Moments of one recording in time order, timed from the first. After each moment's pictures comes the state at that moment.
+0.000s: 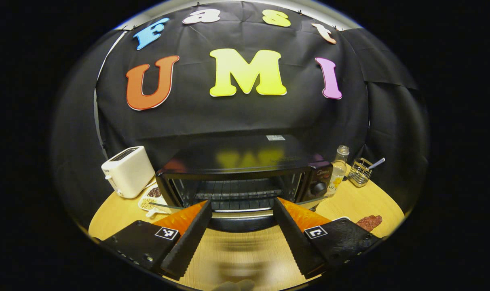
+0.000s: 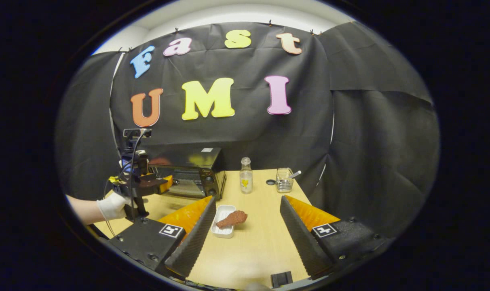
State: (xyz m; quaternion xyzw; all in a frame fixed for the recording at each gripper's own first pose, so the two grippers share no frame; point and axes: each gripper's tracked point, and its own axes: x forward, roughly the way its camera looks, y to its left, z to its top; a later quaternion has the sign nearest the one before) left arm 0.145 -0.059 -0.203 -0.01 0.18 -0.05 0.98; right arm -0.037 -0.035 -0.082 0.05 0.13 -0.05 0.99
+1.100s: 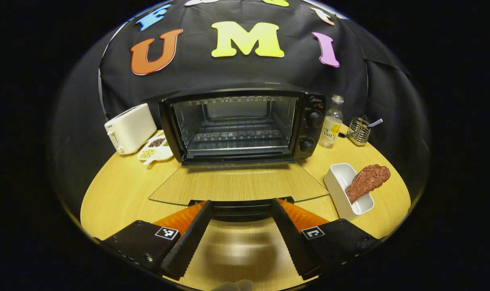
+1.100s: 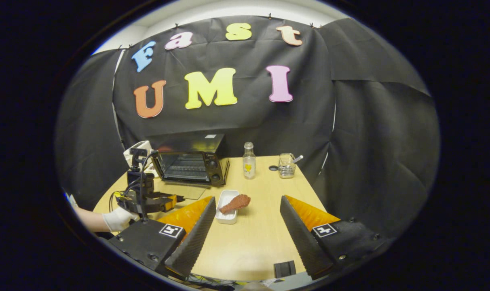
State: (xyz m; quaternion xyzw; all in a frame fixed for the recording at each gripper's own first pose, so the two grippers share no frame) left arm 0.064 -0.067 -0.301 -0.02 0.31 -0.05 0.95; right arm -0.062 -0.029 -0.111 0.05 0.16 -0.04 0.98
